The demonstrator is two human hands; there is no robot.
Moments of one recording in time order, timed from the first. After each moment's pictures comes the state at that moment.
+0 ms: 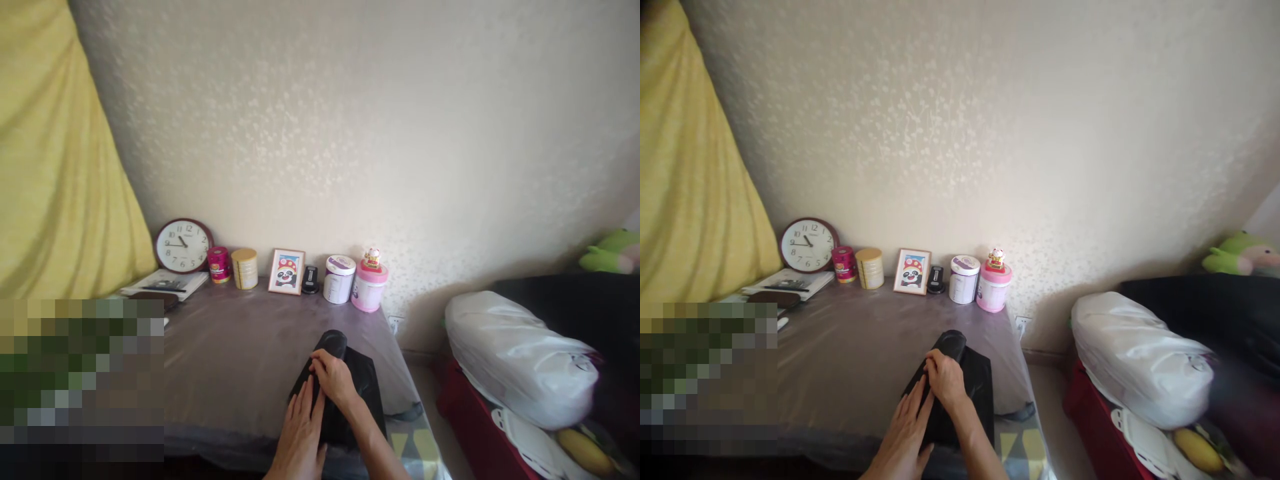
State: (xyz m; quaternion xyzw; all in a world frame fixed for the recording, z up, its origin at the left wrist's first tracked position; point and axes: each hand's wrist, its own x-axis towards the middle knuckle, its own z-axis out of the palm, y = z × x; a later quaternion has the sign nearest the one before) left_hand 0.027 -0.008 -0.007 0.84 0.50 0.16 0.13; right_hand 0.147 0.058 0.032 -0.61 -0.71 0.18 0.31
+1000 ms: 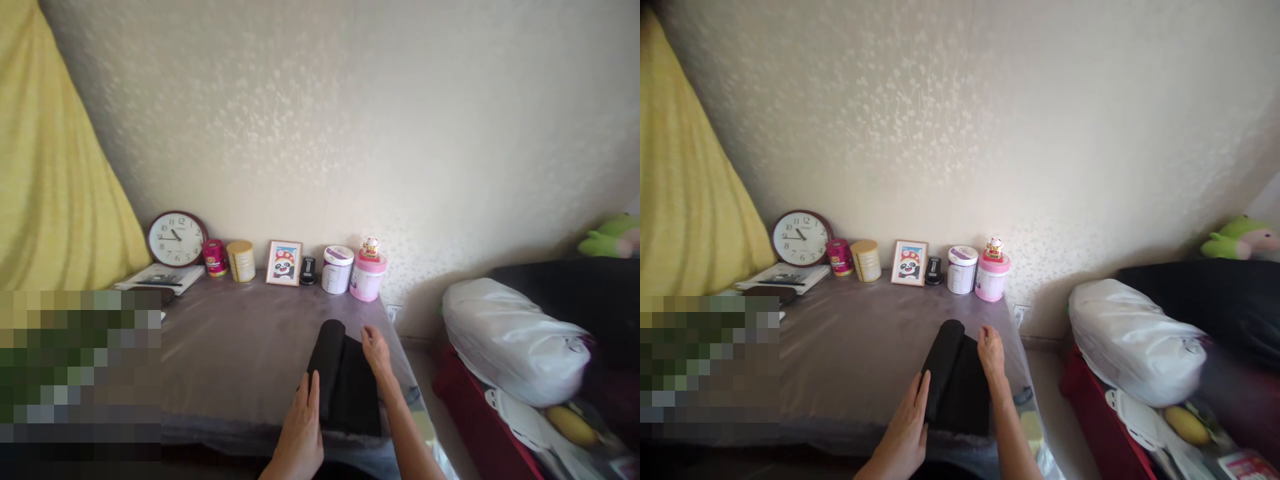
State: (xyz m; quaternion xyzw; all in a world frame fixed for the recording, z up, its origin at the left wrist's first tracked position) left_hand 0.030 -0.016 -0.003 0.80 0.53 0.16 0.24; right_hand 0.254 0.090 -0.005 -0.75 -0.54 0.02 0.39
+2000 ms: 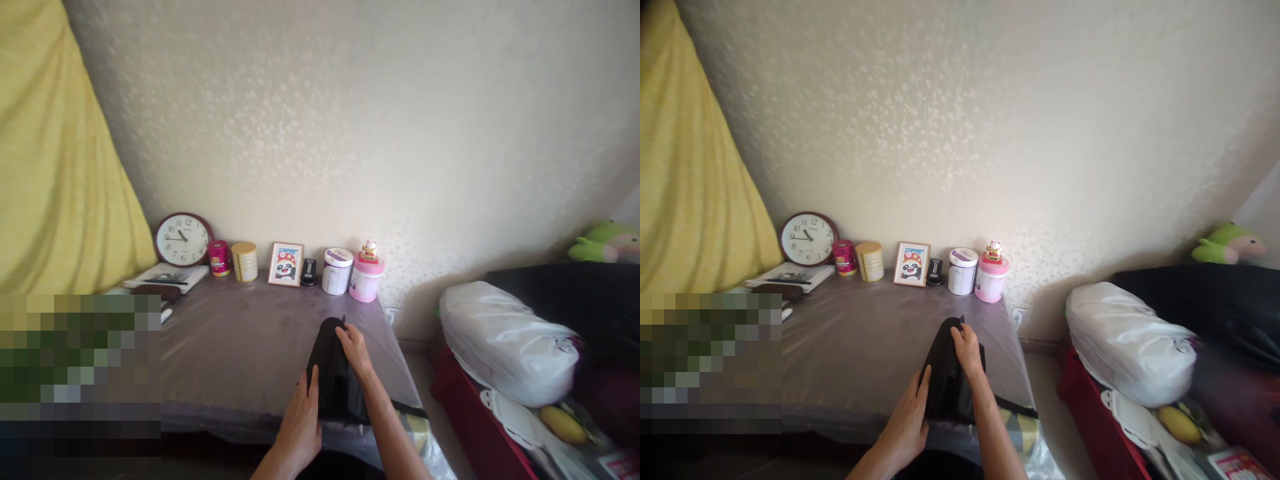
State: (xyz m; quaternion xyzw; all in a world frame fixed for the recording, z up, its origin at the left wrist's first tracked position) left_hand 0.030 -0.017 -0.003 0.80 0.54 0.16 0.21; right_hand 0.187 0.070 0.037 -0.65 -0.54 0.24 0.48
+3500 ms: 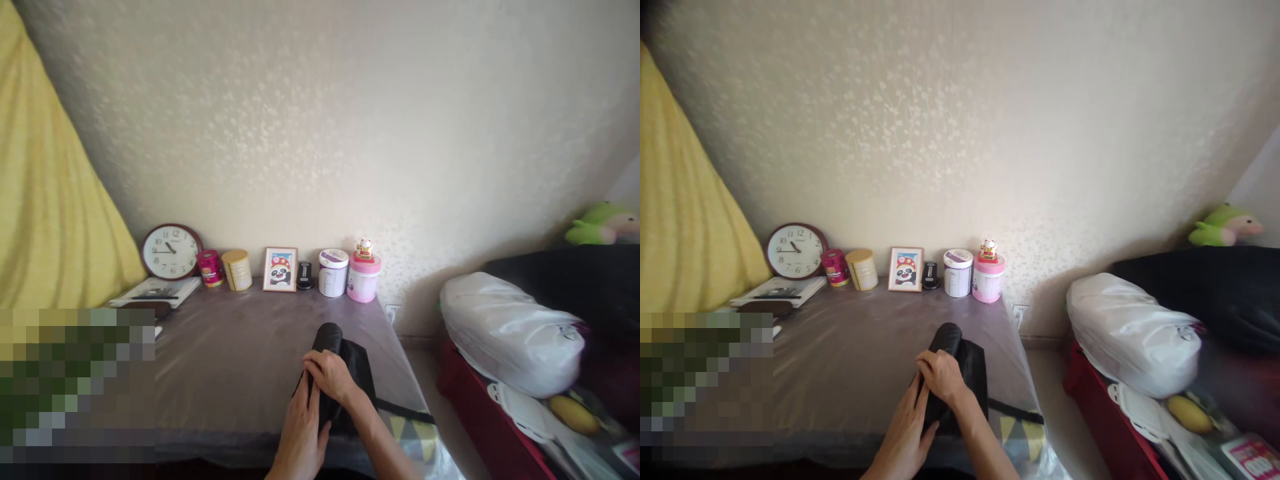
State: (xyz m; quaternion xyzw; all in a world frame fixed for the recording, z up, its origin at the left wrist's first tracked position) left_hand 0.030 -0.004 -0.043 0.82 0.49 0.27 0.12; right_hand 0.148 0.051 0.033 -0.55 -0.78 0.12 0.27
